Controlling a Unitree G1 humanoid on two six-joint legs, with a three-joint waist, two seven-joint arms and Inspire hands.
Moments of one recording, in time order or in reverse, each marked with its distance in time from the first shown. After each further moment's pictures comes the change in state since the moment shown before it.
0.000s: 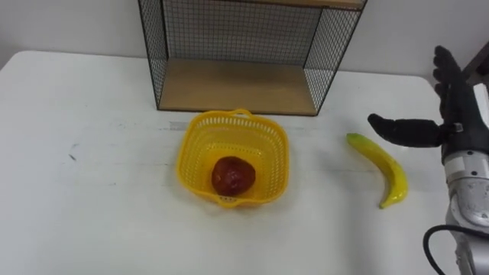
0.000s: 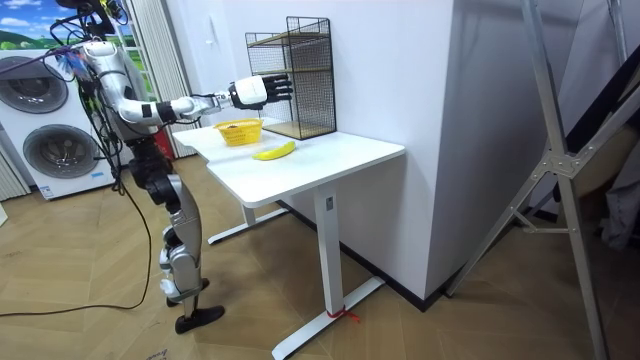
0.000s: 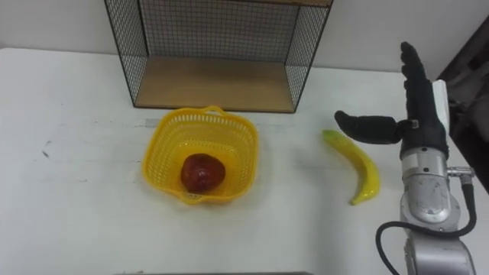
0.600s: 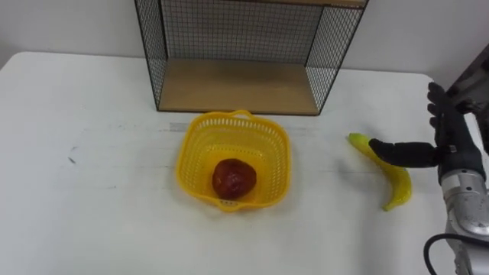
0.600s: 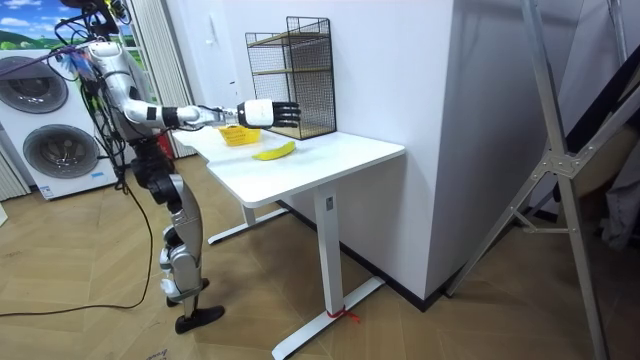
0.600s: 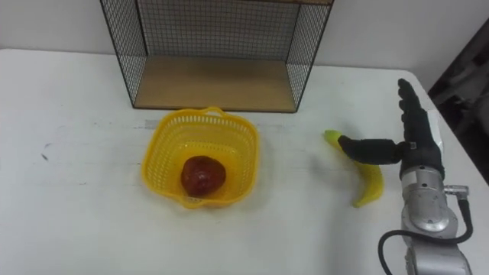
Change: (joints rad) left arm 0.028 -0.011 0.026 -0.083 0.001 0.035 -0.001; right arm -0.022 0.000 0.001 0.189 0.032 0.023 0.041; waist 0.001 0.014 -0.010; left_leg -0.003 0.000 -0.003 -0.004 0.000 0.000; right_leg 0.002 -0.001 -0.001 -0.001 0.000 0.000
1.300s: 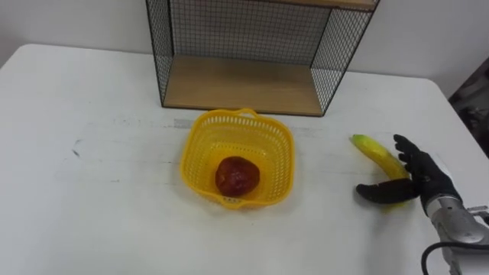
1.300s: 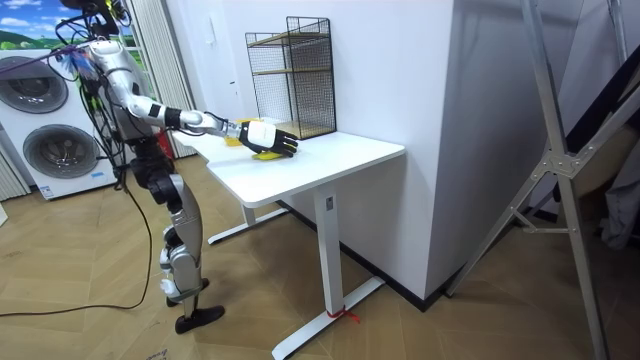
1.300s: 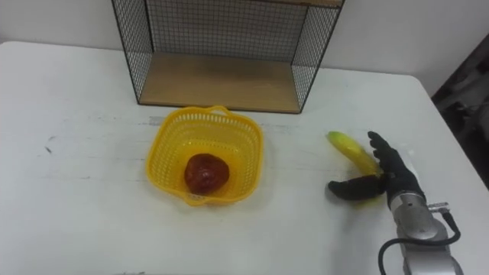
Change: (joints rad) left arm 0.000 0.021 0.015 -0.004 0.003 0.044 0.000; right arm -0.028 -0.029 0.049 0.236 -0.137 0.042 0.180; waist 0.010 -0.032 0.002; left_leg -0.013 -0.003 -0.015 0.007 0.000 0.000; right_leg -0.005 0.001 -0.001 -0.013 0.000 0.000
